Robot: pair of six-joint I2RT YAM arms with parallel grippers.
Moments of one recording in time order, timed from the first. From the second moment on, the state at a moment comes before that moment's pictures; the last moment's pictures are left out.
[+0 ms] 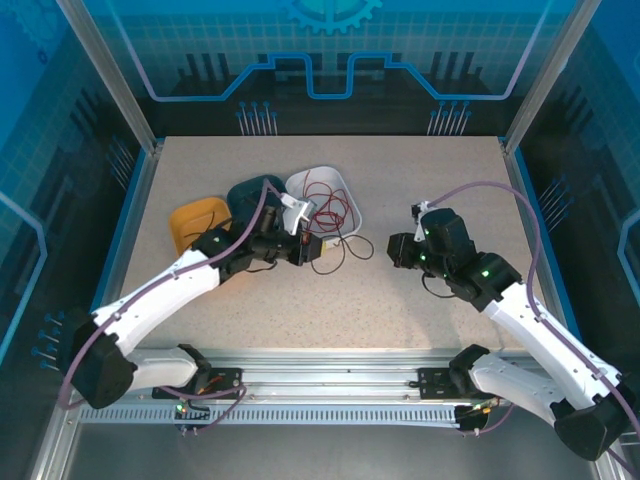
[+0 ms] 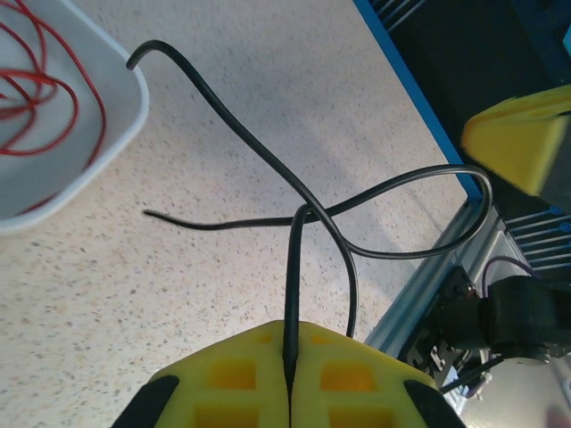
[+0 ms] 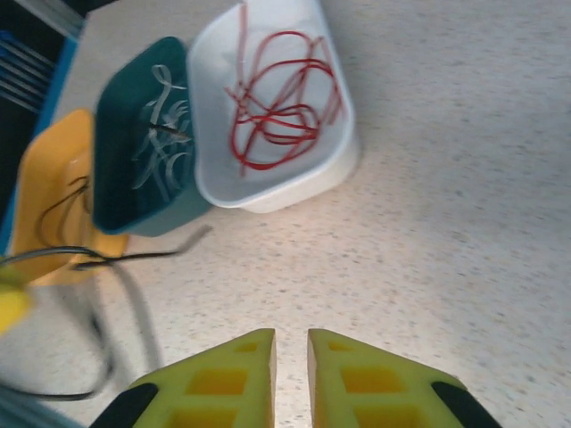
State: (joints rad) left arm -0.61 1.23 1.01 -0.41 0.42 -0.44; right arm 0.57 0.93 0.93 -0.70 0.03 0.63
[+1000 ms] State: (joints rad) left arm -0.12 0.96 0.93 -0.62 0.00 -0.34; right arm 0.55 0.88 0.91 -0.77 0.09 0.65
